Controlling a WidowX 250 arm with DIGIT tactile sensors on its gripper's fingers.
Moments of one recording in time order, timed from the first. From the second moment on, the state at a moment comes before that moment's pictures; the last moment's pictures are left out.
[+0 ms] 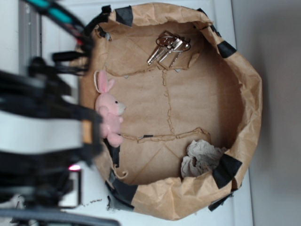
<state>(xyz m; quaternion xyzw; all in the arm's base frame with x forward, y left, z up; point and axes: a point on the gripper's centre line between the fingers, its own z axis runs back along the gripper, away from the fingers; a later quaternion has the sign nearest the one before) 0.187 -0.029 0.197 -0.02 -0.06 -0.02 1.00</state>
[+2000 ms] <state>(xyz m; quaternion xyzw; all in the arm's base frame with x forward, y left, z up) 0.232 0.031 0.116 0.09 -0.24 0.12 0.96</state>
